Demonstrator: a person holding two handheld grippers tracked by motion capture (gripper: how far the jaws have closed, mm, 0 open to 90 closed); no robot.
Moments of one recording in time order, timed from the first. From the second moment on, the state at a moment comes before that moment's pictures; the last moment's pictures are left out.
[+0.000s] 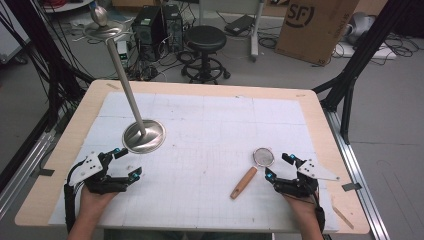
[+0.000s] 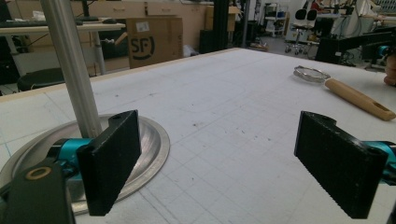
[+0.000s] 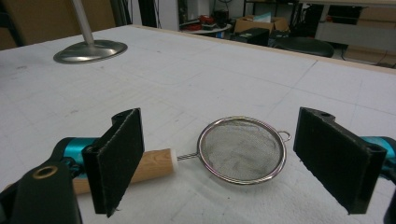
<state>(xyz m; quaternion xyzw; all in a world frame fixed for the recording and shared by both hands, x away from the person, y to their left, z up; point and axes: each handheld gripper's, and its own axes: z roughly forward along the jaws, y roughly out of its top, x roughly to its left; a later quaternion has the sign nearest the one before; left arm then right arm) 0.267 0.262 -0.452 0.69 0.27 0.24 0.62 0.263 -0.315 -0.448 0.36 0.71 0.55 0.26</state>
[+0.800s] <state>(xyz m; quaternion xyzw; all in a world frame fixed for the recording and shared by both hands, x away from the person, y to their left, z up) 0.266 0.262 -0.452 0.69 0.27 0.24 0.63 0.263 -0.307 -0.446 0.32 0.76 0.53 0.19</state>
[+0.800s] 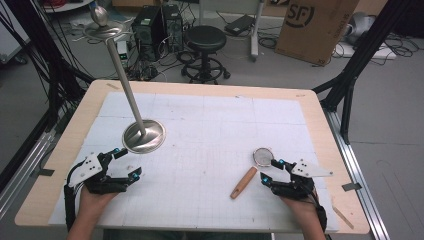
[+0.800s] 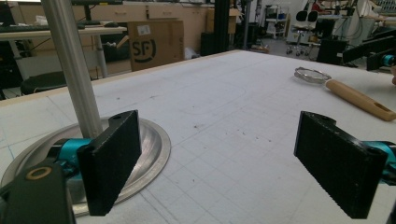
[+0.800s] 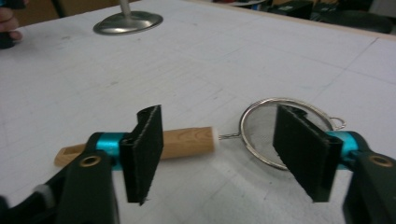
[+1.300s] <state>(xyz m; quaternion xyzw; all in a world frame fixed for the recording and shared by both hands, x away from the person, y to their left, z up) 0.266 0.262 -0.452 0.69 0.27 0.24 0.63 0.258 -0.279 -0.448 0.24 0.84 0.46 0.12</state>
